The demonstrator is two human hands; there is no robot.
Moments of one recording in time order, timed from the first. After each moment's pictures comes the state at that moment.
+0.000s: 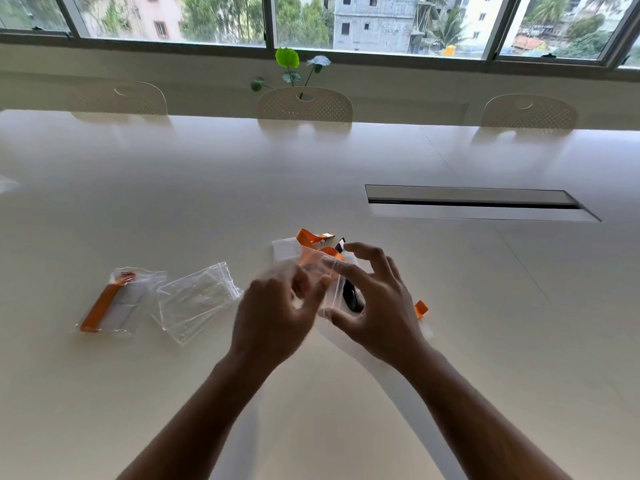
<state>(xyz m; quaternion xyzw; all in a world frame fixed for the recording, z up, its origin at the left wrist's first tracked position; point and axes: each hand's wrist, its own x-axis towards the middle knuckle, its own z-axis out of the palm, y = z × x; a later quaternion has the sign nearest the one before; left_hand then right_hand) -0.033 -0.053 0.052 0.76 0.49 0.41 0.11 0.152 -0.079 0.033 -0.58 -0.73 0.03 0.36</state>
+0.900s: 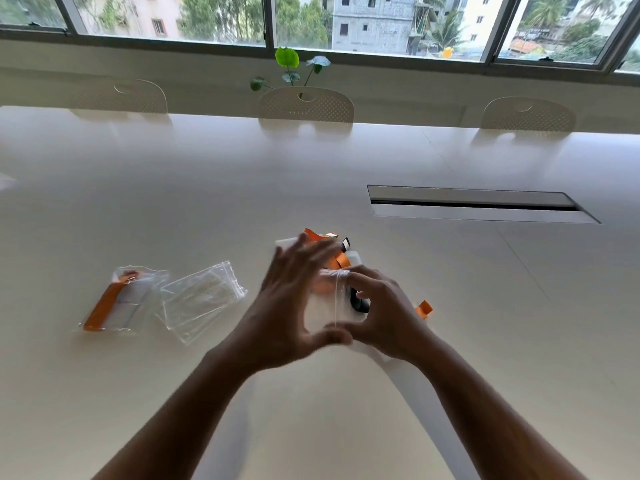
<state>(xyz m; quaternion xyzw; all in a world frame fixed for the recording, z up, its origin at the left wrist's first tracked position) -0.052 -0.039 0.046 0.89 0.32 0.31 0.14 0.157 -0.073 0.032 -0.54 -0.75 0.18 0.33</state>
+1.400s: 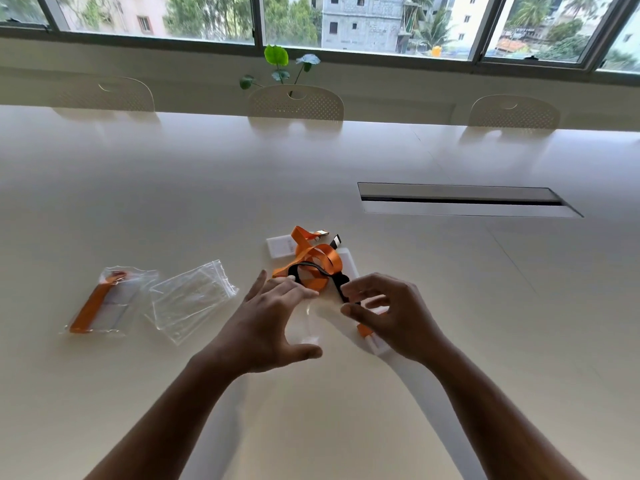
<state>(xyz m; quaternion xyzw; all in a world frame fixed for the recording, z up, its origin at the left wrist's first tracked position) -0.064 -0.039 0.024 0.90 0.38 0.16 0.12 0.184 -0.090 0.018 -0.55 -0.68 0.24 0.42</state>
